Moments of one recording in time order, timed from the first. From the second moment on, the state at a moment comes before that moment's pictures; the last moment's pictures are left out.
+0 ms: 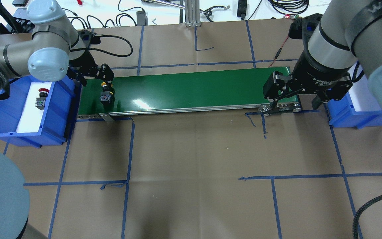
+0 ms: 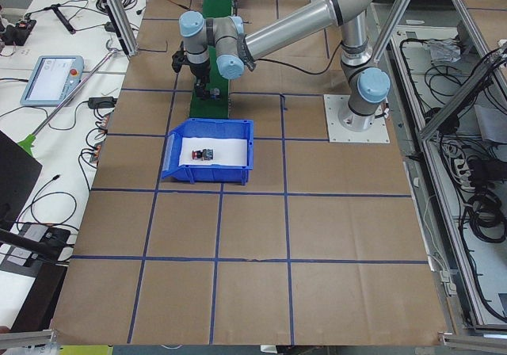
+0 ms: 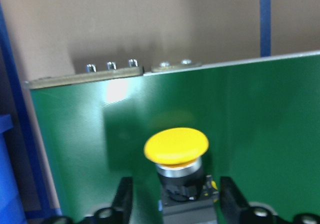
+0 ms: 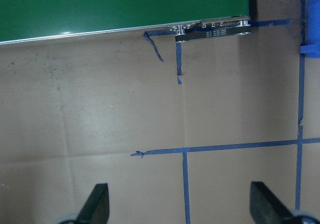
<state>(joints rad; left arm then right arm) -1.41 -1.96 -1.59 -1.16 1.58 0.26 1.61 -1.75 1.72 -1.54 -1.56 0.11</state>
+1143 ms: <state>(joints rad) -1.35 -1.80 -1.48 -1.38 1.58 0.29 1.61 -1.74 1.72 -1.54 -1.55 0.11</state>
